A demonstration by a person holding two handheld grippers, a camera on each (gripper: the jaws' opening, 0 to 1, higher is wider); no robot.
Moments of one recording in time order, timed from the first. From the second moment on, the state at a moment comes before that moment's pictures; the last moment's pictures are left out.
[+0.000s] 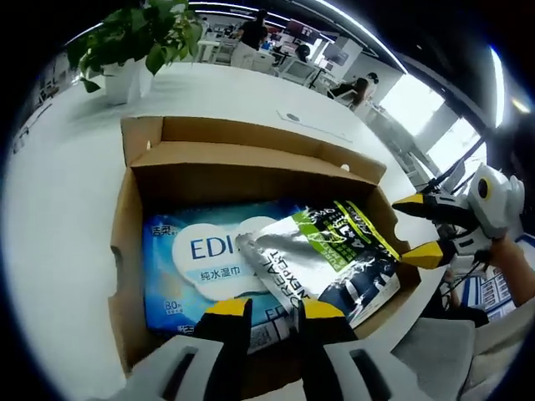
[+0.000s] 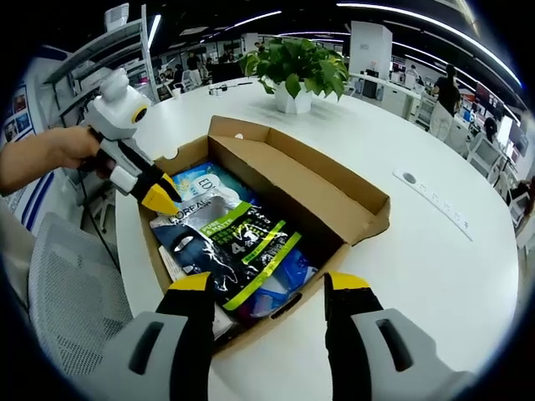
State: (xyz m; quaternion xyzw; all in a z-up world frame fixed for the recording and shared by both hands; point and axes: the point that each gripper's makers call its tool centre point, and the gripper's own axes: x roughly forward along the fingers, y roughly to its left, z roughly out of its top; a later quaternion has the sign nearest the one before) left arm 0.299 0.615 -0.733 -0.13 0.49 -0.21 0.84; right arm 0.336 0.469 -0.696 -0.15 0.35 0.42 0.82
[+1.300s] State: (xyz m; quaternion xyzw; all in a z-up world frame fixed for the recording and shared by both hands) left arm 0.310 0.636 -0.714 -0.20 0.45 -0.20 0.85; right arm 0.326 0.514 -0.732 -0.13 0.42 0.45 0.78
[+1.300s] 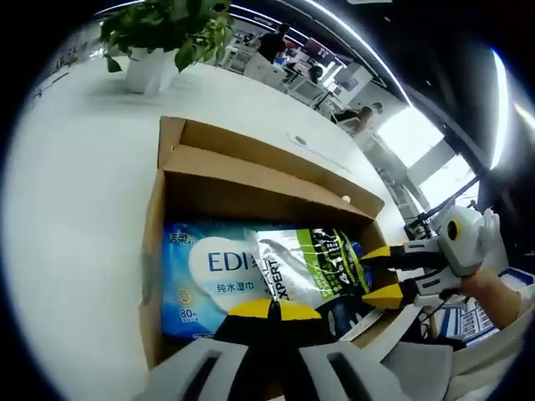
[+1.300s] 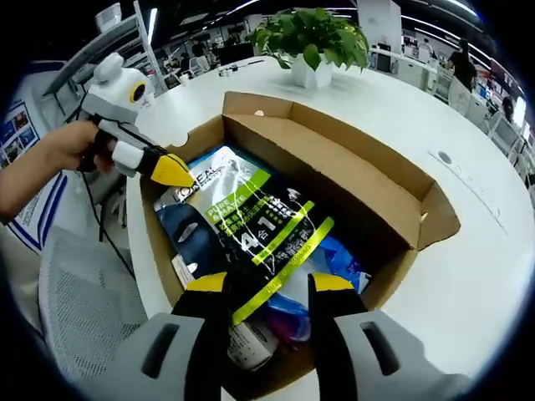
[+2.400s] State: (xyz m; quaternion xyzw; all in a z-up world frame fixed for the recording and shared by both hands) left arm 0.309 0.642 -0.708 -0.19 0.43 -0.20 0.86; right arm 0.335 0.526 -0.725 -0.03 0.44 0.42 0.79
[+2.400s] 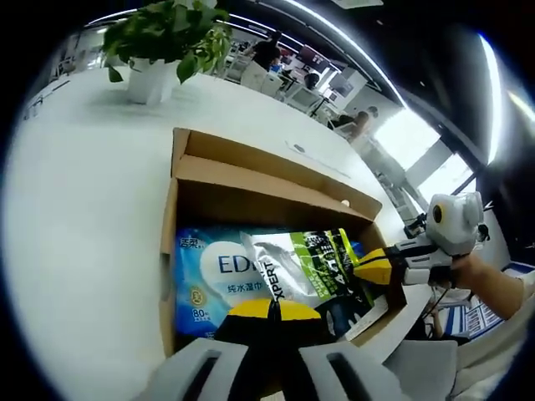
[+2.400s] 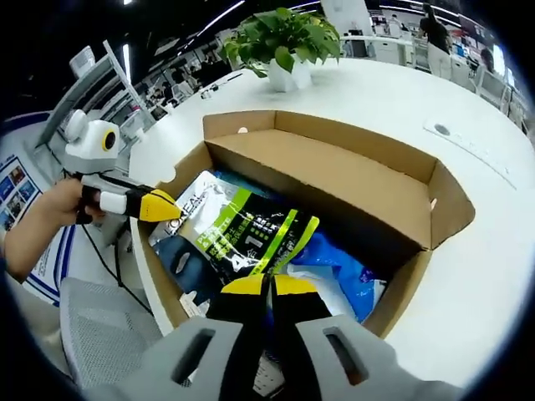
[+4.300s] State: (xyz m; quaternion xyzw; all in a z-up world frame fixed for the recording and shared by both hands) left arm 0.322 0.528 -0.663 -0.12 0.42 -0.29 0.85; right arm 0.336 0.409 -0.666 0.07 0.40 0.32 0.86
